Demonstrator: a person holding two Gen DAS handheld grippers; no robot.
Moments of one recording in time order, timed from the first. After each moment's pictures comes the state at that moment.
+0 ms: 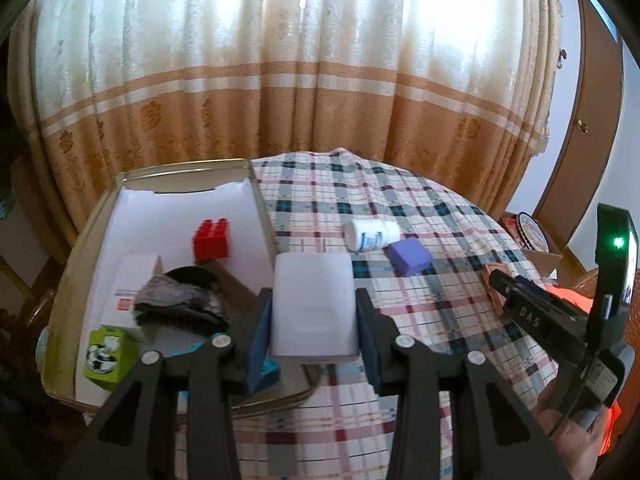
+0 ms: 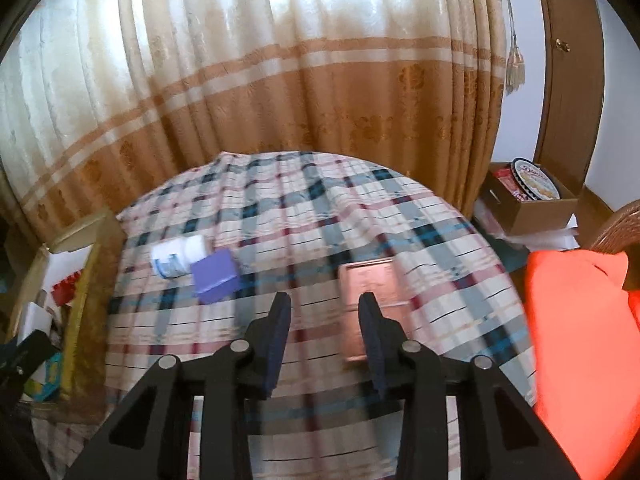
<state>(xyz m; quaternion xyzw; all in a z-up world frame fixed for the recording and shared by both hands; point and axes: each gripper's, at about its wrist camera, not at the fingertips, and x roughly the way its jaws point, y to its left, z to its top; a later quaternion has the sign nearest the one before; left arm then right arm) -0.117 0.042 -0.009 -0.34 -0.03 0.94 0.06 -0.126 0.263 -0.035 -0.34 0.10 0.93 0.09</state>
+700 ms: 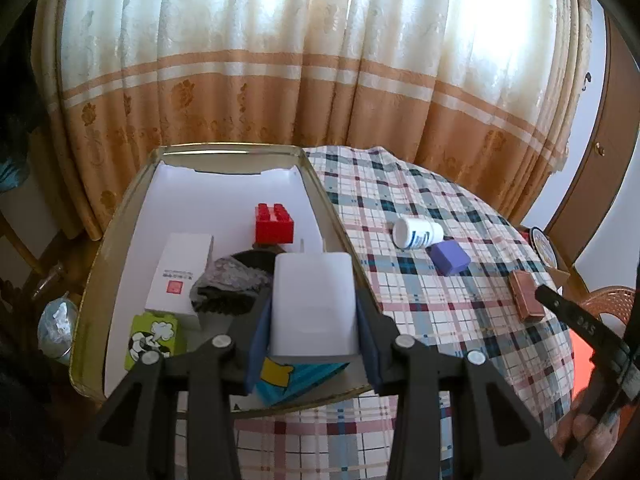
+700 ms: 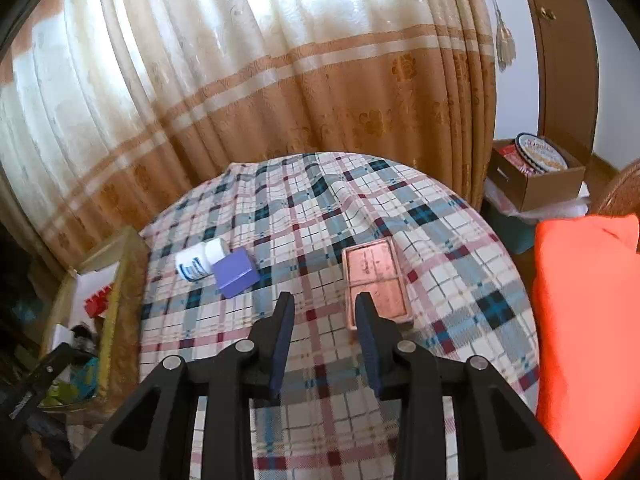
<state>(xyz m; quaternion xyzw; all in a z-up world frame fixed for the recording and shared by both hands) -0.117 -0.002 -0.017 -0.36 -0.06 0.93 0.04 -0.102 0.276 -0.030 -0.33 0.16 0.93 0.08</state>
